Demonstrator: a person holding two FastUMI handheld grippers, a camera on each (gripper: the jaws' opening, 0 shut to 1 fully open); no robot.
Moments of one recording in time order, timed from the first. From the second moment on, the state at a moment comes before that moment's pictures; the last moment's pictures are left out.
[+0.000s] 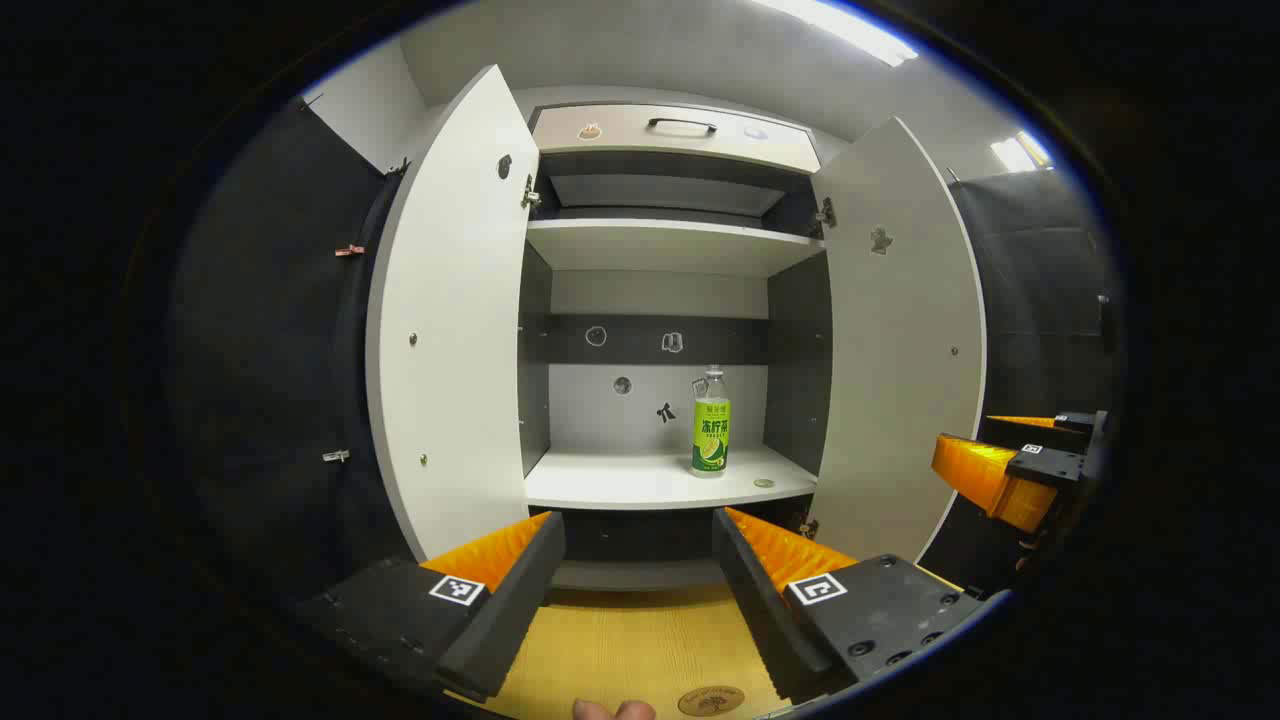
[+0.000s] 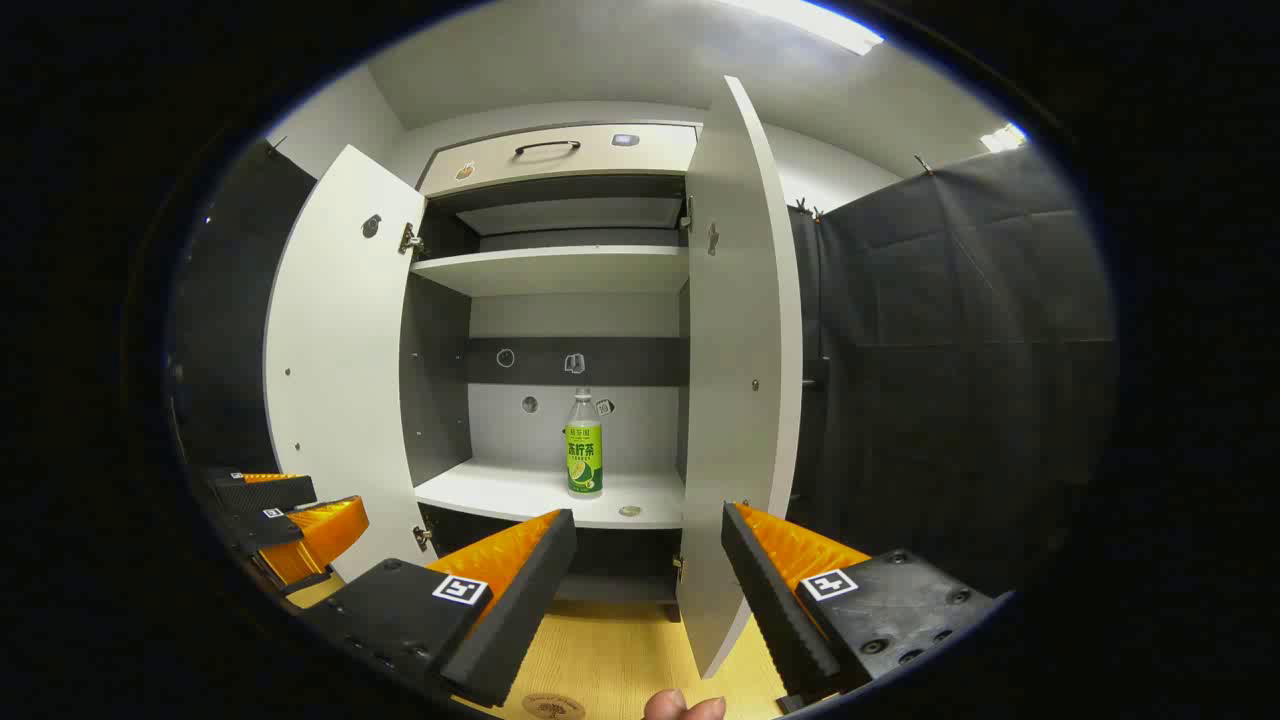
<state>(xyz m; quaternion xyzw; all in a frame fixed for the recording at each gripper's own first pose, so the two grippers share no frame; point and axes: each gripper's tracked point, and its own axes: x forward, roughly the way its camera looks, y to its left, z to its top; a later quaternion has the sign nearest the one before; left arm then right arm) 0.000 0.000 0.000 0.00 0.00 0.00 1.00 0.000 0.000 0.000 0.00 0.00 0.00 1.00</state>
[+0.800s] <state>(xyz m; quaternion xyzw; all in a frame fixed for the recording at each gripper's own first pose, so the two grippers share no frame) -0.005 0.005 0.004 0.00 0.00 0.01 1.00 0.001 0.004 0.001 0.00 0.00 0.01 1.00</state>
